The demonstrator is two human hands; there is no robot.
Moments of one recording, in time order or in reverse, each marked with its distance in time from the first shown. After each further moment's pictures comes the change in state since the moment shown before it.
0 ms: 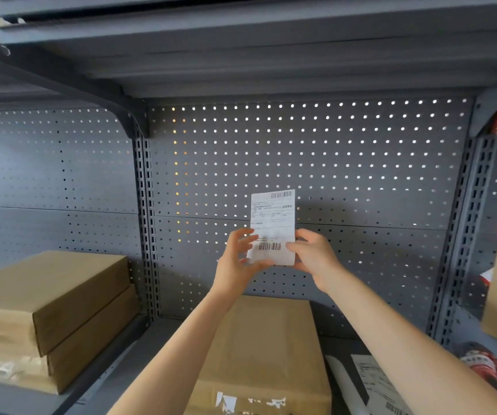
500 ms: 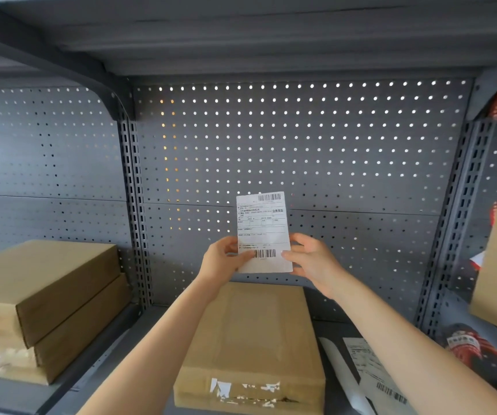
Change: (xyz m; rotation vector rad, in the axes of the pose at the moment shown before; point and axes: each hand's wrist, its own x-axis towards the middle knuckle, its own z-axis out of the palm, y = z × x) left_hand 0.011 -0.028 -0.011 0.100 -0.036 -0.177; right_hand -0.008 0.035 -0.012 -0.043 -0.179 0.013
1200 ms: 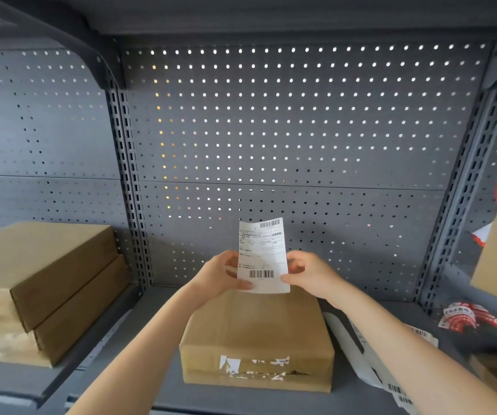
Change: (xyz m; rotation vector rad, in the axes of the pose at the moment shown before) left_hand -0.021 -0.051 -0.019 0.164 -0.341 -0.140; right_hand -0.018 0.049 0.013 -0.457 -0.075 0.072
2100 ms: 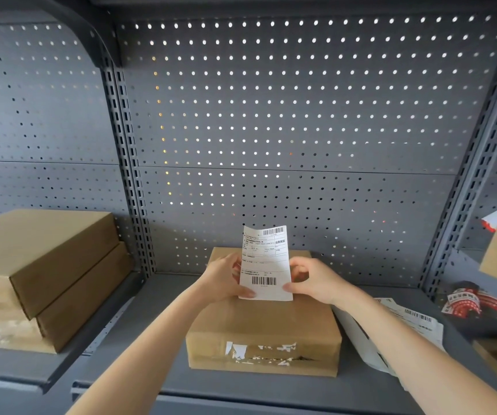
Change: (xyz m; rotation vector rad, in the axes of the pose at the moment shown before) left_hand -0.004 -0.021 0.011 0.313 -0.024 -0.020; right_hand 0.000 0.032 0.019 -0.078 -0.105 -0.019
